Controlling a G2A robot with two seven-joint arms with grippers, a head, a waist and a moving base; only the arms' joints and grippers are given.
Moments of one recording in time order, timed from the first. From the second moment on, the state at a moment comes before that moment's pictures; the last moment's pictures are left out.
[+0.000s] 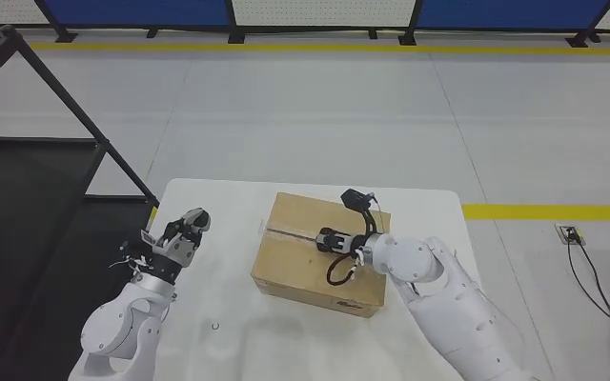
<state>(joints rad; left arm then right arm) 1.22 -1.25 -1.62 -1.72 -0.57 0.12 -0.32 -0.67 -1.35 1.04 -1.30 -0.36 0.14 0.80</state>
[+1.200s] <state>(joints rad) 1.21 -1.24 -1.54 -1.71 -0.53 0.14 -0.43 -0.79 -1.35 1.15 -1.39 -0.30 0.08 0.69</state>
